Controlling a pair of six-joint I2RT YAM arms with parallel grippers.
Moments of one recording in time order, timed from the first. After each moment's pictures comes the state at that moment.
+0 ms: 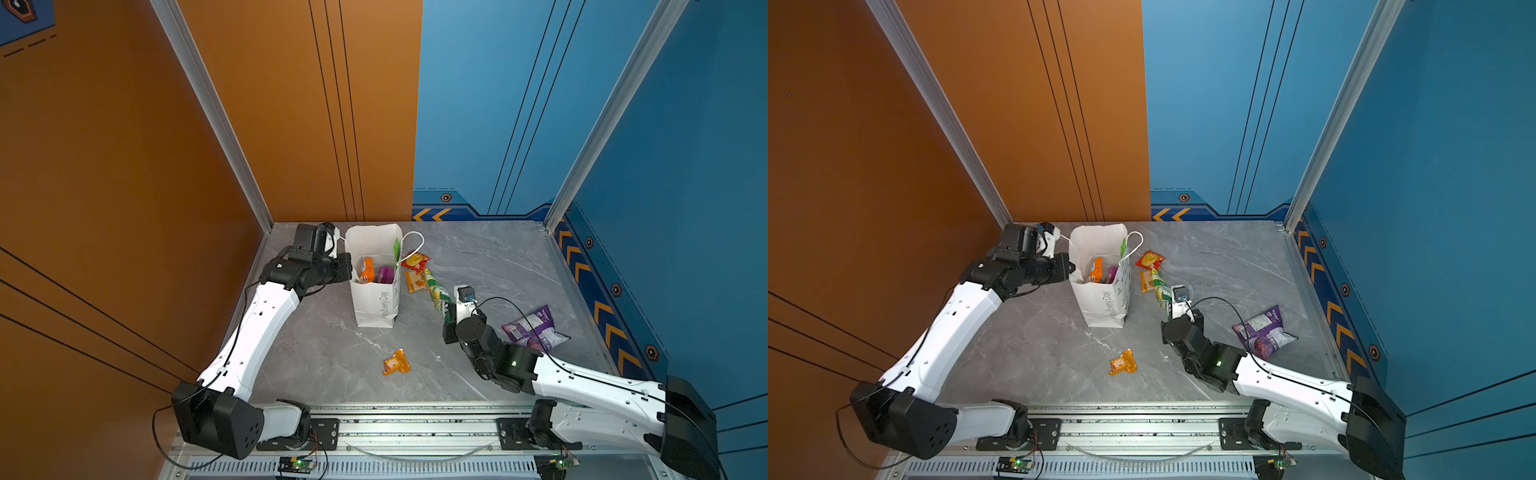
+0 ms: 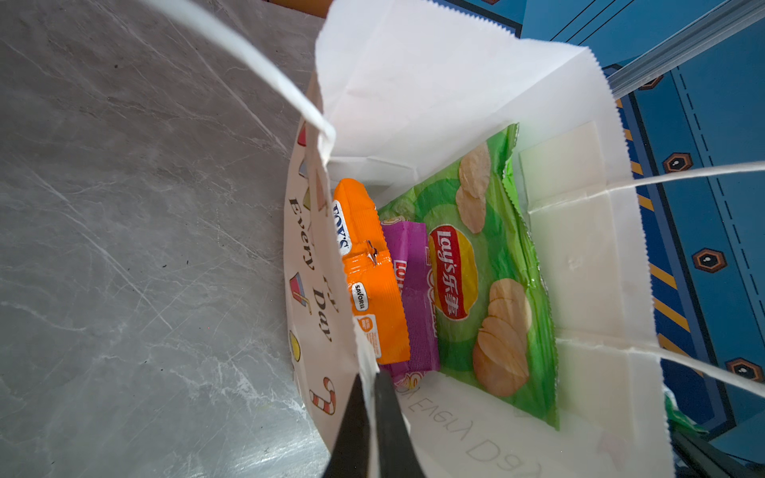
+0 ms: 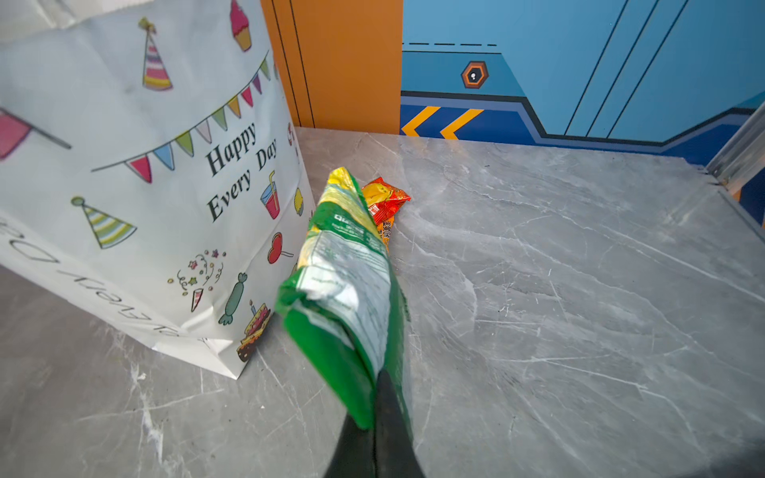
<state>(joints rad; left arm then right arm) -0.23 1.31 1.33 -0.80 0.21 -0.38 1.01 1.05 0.60 -0.01 0.70 0.41</state>
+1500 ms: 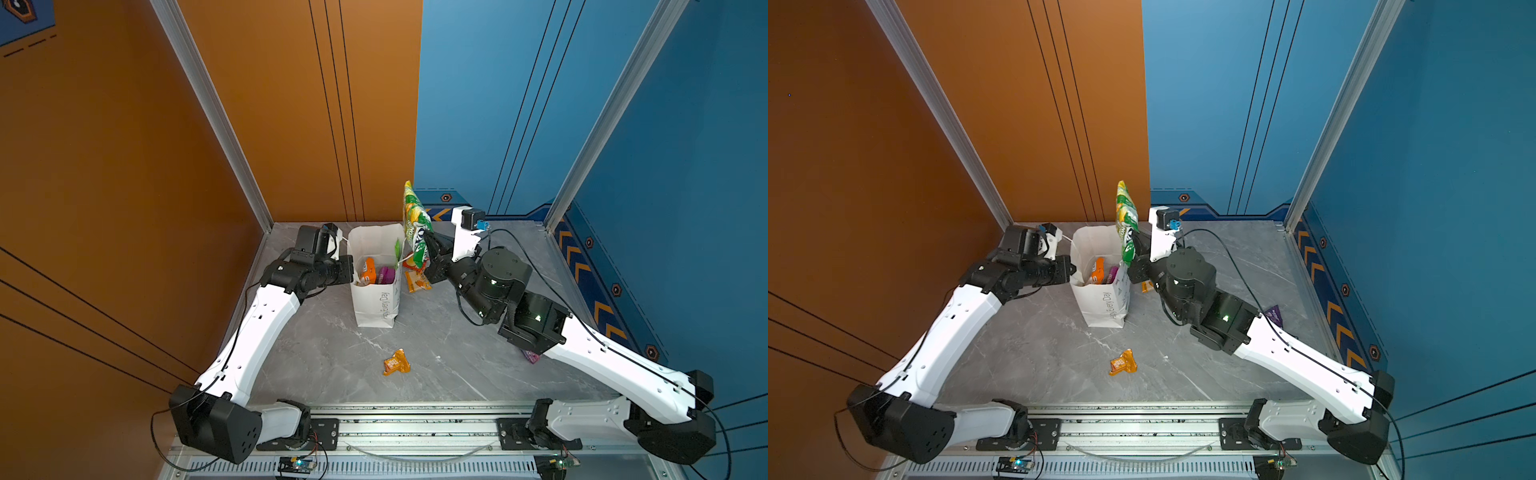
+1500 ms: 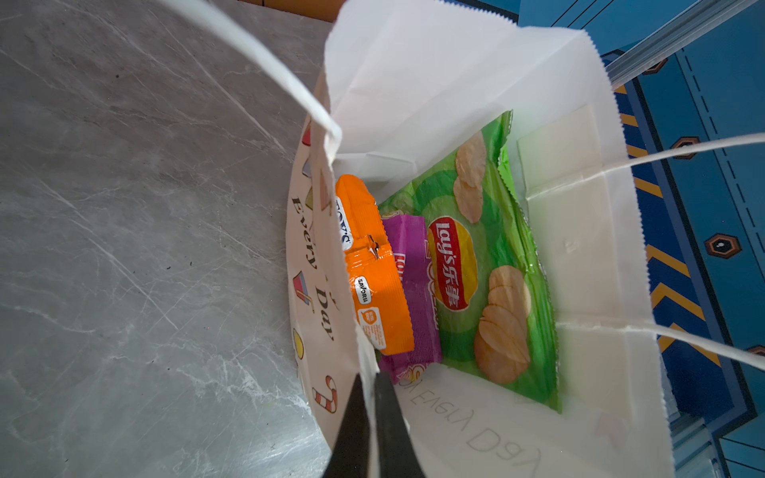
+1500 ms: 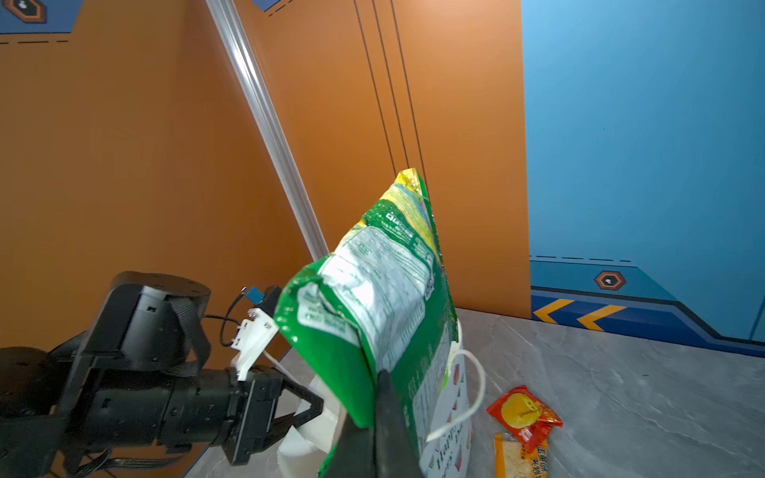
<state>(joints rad) -0.26 1.30 1.32 -0.81 0.18 -0.35 1.02 1.25 1.39 -0.12 0.47 0.28</state>
